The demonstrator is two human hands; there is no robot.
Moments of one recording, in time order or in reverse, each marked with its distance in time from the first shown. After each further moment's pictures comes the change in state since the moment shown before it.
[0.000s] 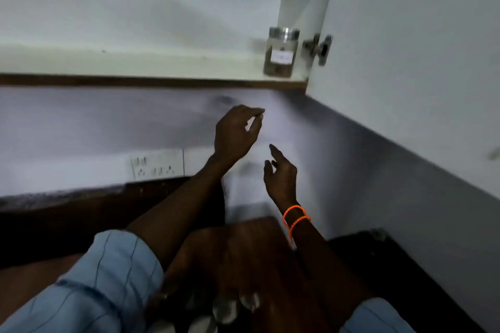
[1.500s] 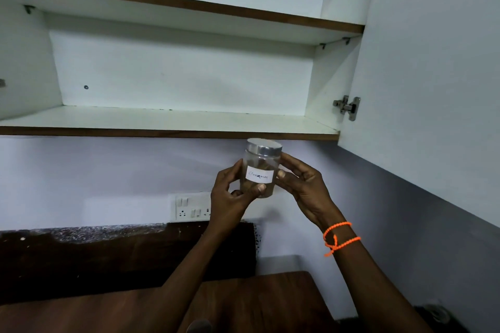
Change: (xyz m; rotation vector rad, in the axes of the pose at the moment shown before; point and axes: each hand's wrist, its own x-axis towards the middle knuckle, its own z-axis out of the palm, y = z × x) left_hand -0.051 0.022 -0.131 -0.504 0.011 -0.460; right_hand 0.028 -0.108 -0.029 0.935 -0.507 -0.068
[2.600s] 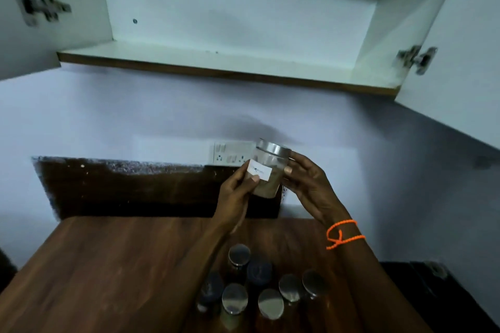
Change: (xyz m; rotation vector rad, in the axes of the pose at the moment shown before) left_hand -0.100 -0.034 -0.116 -0.489 -0.053 -0.394; right_hand -0.079 0.081 0.101 0.186 0.033 0.333
